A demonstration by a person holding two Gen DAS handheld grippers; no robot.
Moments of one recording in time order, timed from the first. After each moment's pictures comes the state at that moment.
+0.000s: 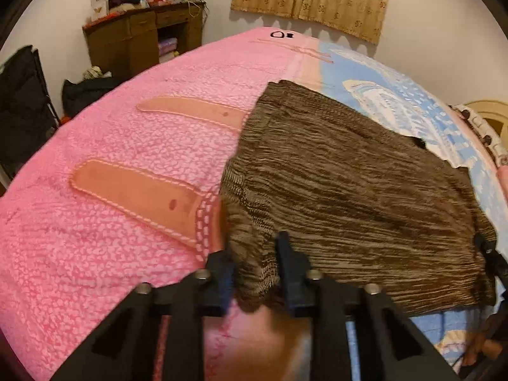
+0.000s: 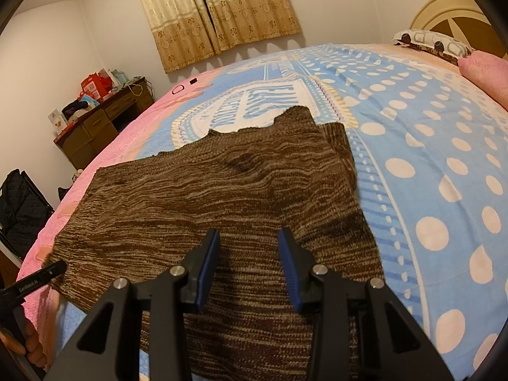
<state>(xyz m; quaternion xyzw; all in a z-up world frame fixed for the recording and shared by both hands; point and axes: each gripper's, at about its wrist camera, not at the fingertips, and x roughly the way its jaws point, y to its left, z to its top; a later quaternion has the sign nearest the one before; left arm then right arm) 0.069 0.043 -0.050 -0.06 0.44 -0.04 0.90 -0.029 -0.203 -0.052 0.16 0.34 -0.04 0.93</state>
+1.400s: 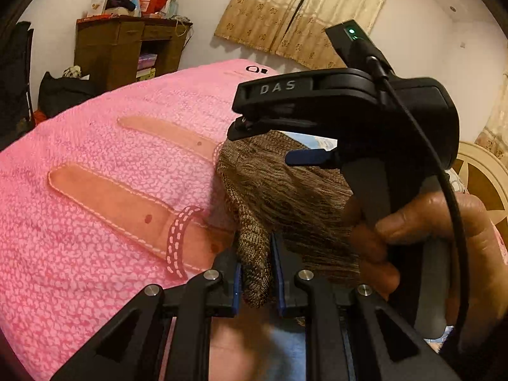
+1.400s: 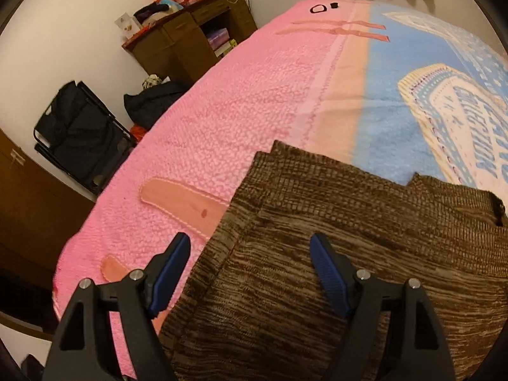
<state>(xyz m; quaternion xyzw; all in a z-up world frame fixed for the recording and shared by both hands) 0.047 0.060 -0.040 -0.16 0.36 -0.11 0.91 0.171 0.039 -0.031 0.06 0.49 0.18 0.85</state>
